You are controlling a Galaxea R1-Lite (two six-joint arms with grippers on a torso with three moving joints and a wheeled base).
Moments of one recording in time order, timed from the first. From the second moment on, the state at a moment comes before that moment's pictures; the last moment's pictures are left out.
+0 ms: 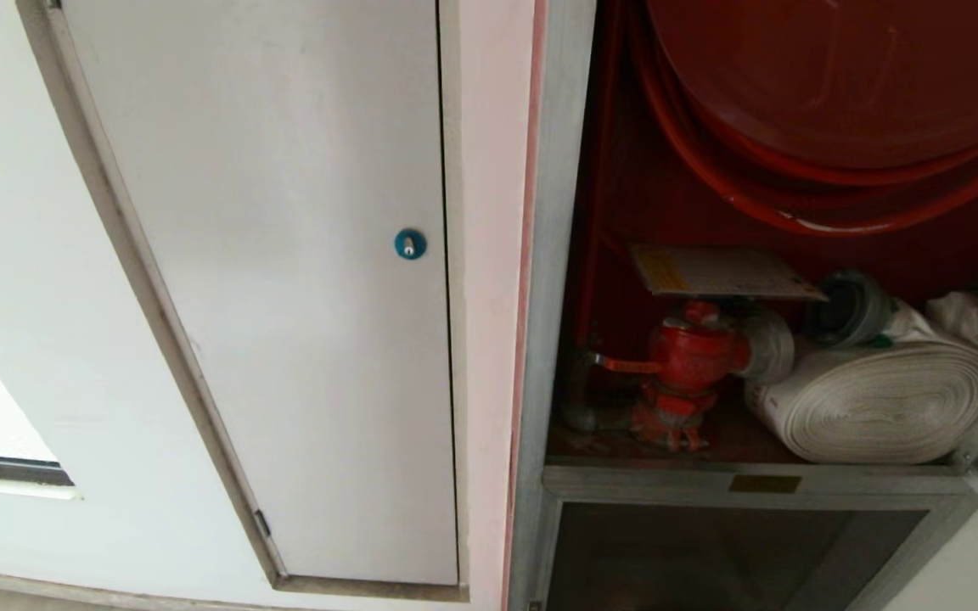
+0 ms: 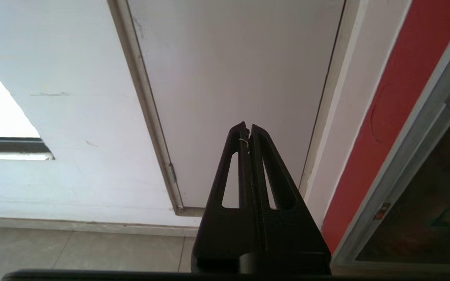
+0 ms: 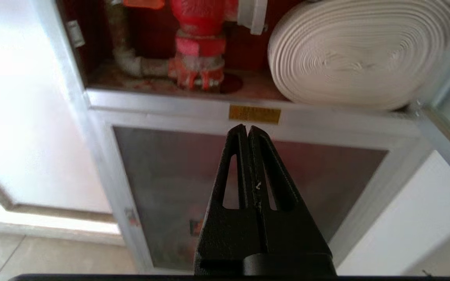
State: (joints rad) left arm -0.01 0.00 0.00 0.00 0.00 0.02; right arm 0.00 0.00 0.00 0.00 0.00 -0.05
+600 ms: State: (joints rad) left arm -0.01 0.00 0.00 0.00 0.00 0.02; right arm 0.00 0.00 0.00 0.00 0.00 -0.05
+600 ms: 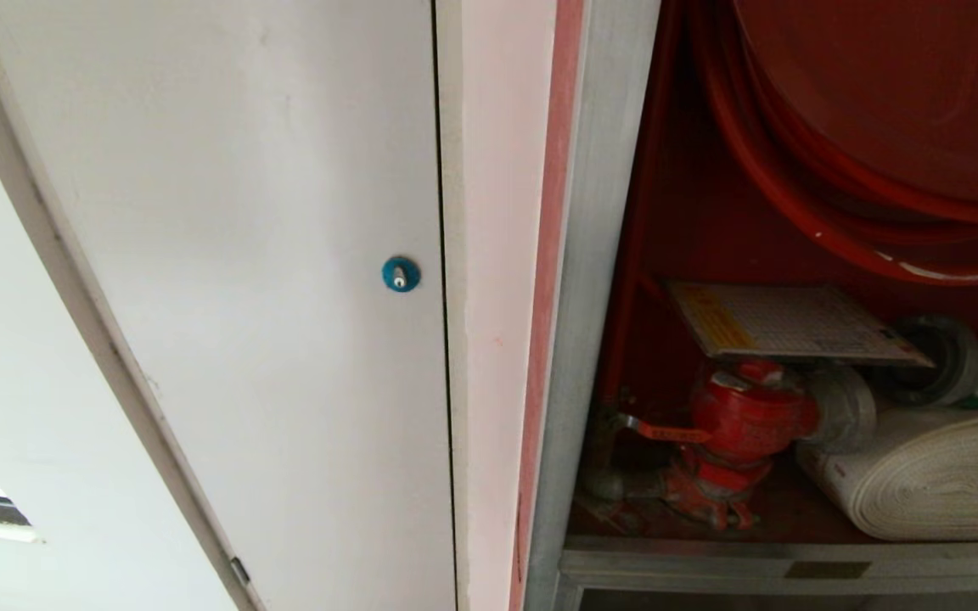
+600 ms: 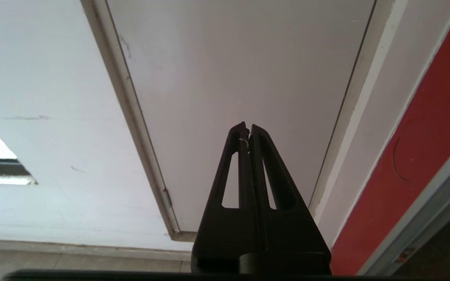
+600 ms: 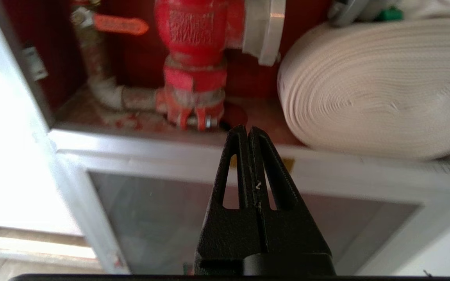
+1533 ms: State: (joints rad) left arm -0.01 0.00 0.00 -0.01 0.00 0.02; right arm 0.01 0.65 -0.59 0.00 0.16 1.23
